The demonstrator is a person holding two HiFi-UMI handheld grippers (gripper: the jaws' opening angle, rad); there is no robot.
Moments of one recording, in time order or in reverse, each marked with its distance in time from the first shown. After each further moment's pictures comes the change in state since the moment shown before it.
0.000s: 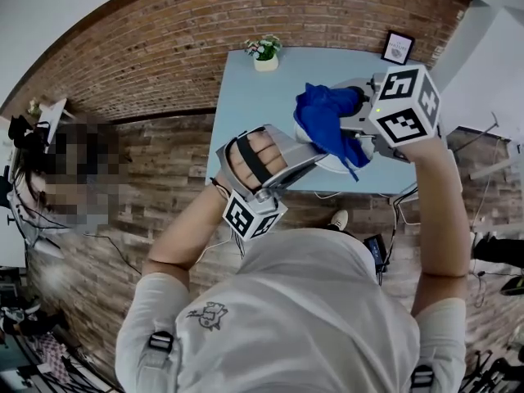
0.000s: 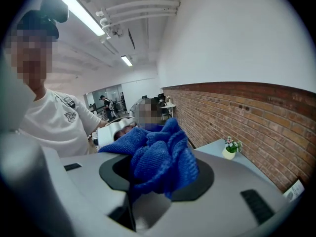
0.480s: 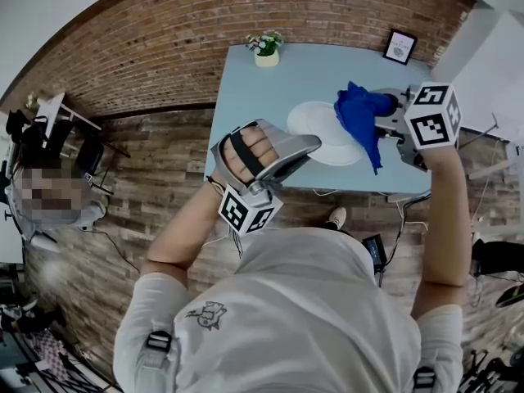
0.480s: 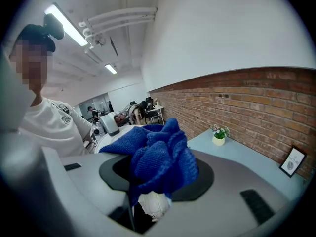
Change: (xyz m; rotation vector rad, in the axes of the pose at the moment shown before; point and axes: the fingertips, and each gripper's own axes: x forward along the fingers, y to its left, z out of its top) left arm -0.014 -0.007 -0.029 -0.055 0.046 0.002; right arm -0.029 -0.042 -0.052 0.188 -0.049 -0.078
